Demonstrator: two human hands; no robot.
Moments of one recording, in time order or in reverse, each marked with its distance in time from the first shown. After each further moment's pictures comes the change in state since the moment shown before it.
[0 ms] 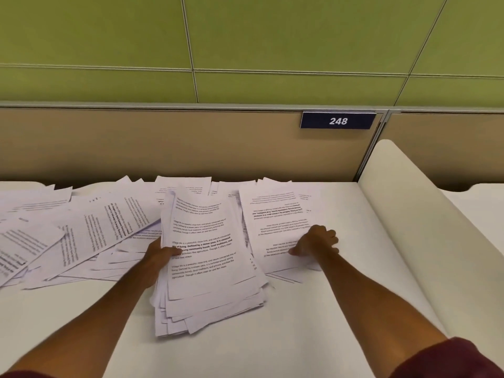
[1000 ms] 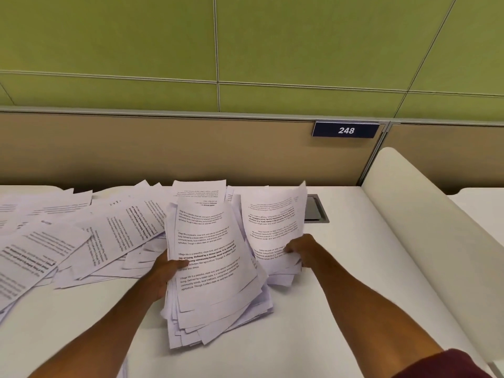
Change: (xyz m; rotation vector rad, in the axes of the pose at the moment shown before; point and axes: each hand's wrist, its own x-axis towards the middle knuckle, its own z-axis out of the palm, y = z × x) left_hand -0.010 -0.023 -0.059 -0.166 -0.175 -0.035; right_hand -0.077 -0.042 0.032 0.590 -0.258 -0.038
